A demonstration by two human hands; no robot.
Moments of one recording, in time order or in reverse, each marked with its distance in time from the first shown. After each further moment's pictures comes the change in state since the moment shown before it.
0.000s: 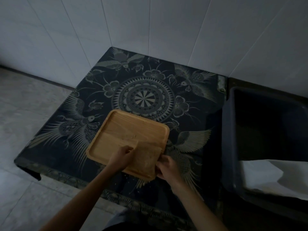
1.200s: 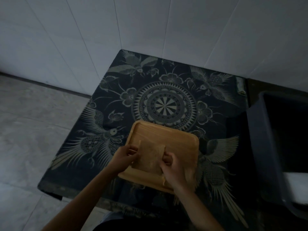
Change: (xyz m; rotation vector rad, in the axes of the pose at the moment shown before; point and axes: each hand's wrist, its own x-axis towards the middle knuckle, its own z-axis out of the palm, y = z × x) left_hand 0.055 -0.050 -0.135 -0.198 -0.095 0.049; right_hand 0.022 -0.050 0.149 -0.190 0.188 -0.164
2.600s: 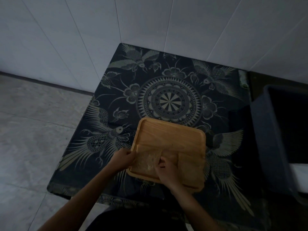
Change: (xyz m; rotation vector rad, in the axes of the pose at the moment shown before) left_hand 0.021 -0.042 -0.035 0.178 -0.073 -0.115; right_hand -0.001 0.013 0.062 -0.236 -0.054 0.096
